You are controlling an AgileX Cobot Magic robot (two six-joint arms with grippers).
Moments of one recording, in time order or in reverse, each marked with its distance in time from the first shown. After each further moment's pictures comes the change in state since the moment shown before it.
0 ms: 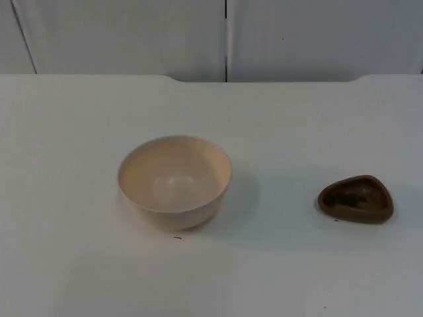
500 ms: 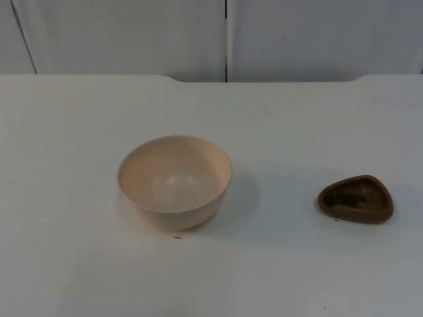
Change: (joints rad) right arm 0.000 0.000 0.000 0.000 0.000 0.000; left arm 0.000 0.031 -0.018 0.000 -0.008 -0.013
